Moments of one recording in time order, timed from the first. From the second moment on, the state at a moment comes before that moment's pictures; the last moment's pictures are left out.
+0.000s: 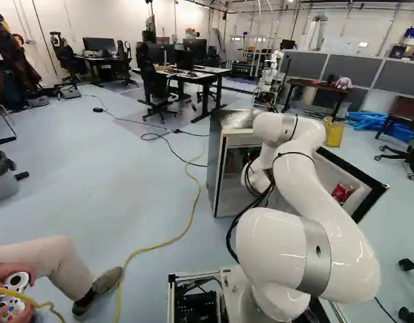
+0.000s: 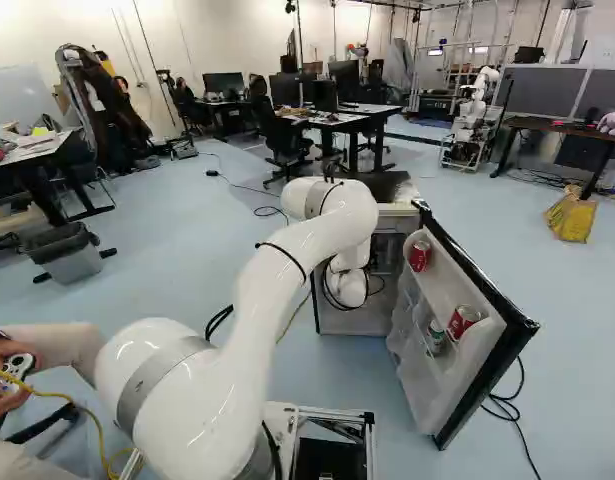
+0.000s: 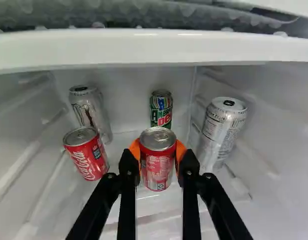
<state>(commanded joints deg) -24.8 -78.4 -81.3 -14.5 74.0 0.0</state>
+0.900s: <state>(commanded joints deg) -26.7 -66.1 -62.2 -14.5 74.0 0.0</state>
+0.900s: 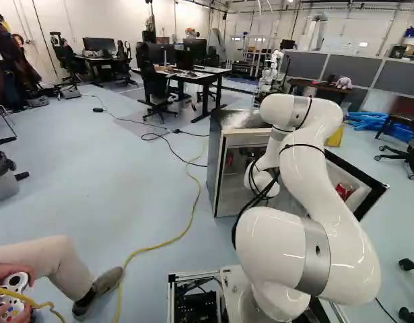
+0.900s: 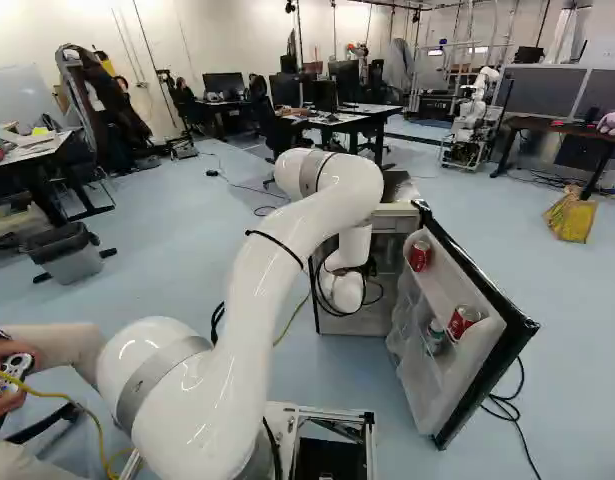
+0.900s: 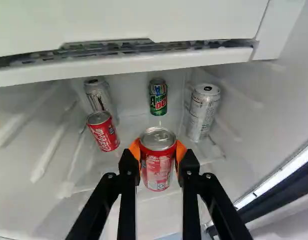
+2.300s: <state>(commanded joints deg) -27.7 -39.8 -30.6 -14.5 74.0 0.0</state>
